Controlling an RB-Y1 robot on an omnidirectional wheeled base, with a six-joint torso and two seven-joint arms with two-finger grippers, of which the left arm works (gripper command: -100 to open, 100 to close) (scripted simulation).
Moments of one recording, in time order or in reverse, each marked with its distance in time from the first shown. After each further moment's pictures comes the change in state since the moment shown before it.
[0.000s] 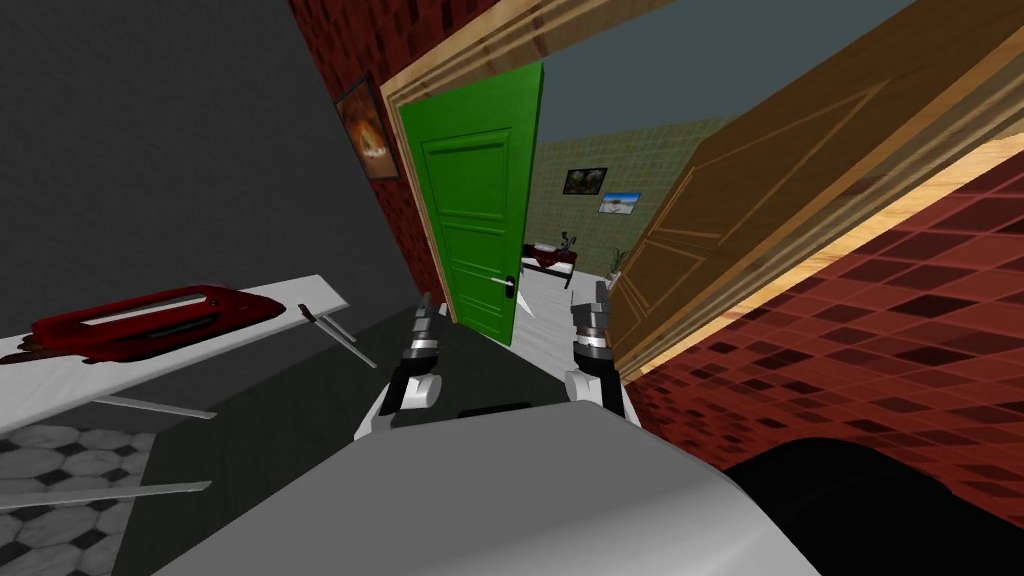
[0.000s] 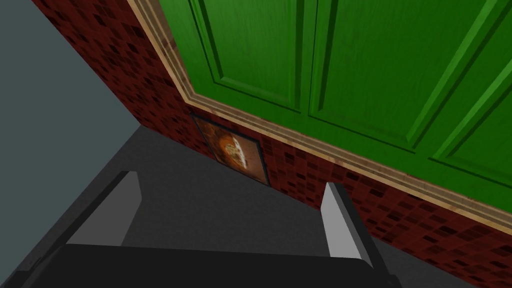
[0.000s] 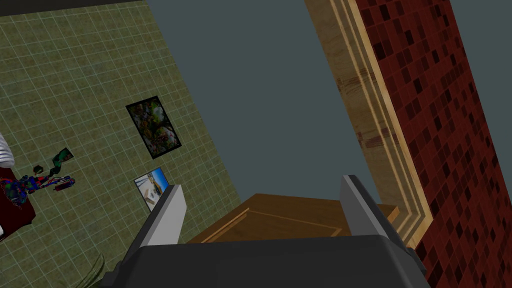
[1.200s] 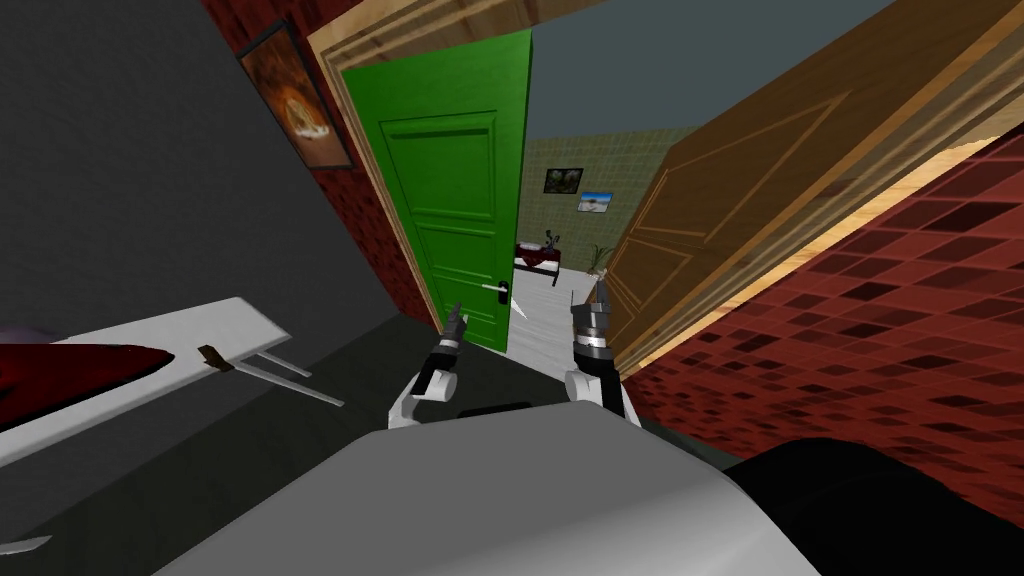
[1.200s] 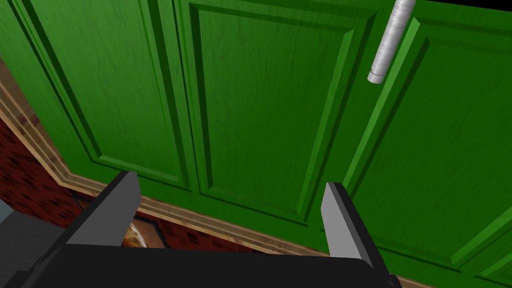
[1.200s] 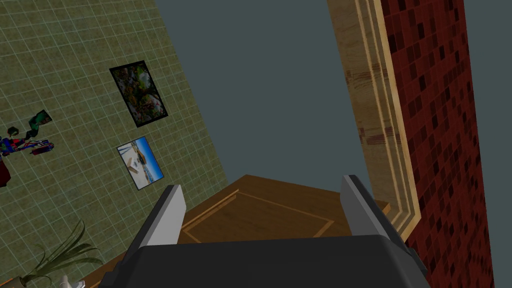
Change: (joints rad) arm -0.127 0.020 -0.113 0.261 0.049 0.082 -0.058
